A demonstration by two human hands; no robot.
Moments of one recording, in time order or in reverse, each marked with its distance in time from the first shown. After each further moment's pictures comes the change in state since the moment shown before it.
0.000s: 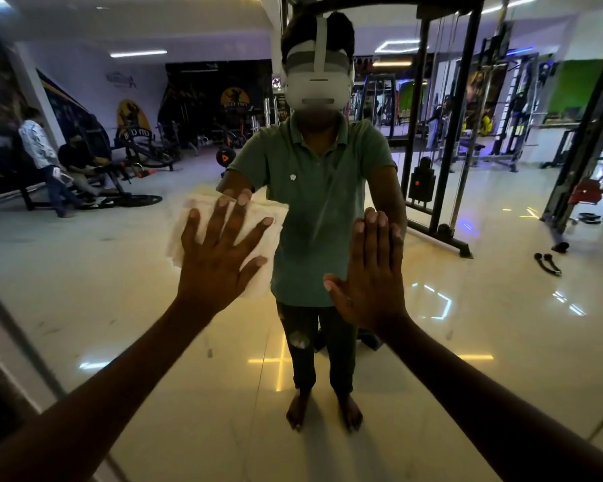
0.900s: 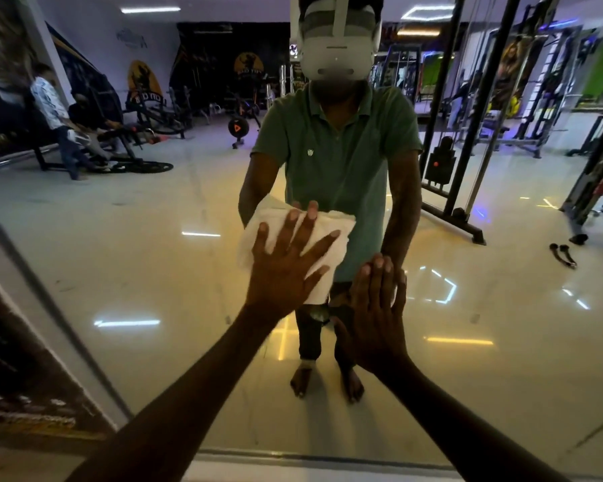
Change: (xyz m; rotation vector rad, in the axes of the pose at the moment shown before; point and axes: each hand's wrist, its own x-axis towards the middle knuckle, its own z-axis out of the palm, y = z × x) left_hand -0.039 0.082 0.027 -0.158 -0.034 -0.053; right_hand -0.102 -0.052 0.025 -0.015 -0.225 0.087
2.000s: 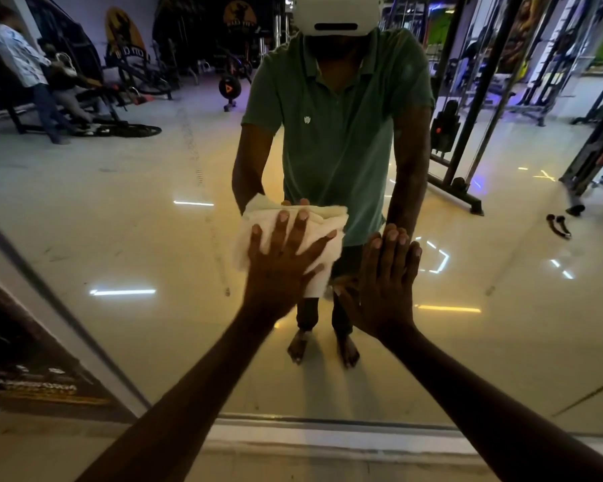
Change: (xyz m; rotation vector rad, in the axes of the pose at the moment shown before) left_hand -0.061 0.010 0.031 0.023 0.003 -0.054; right_hand -0.004 0.003 0.023 -0.095 0.092 -0.006
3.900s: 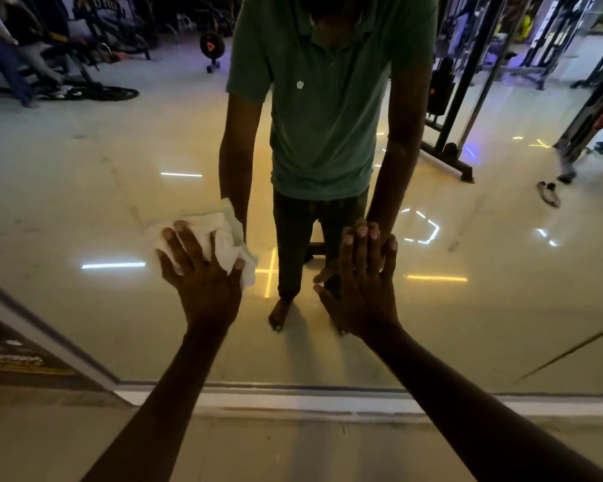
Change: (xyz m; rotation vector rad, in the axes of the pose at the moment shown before) left_hand -0.095 0.044 0.036 -0.071 -0.001 -0.553; right_hand -0.084 0.057 0.021 0.074 -0.154 -0.039
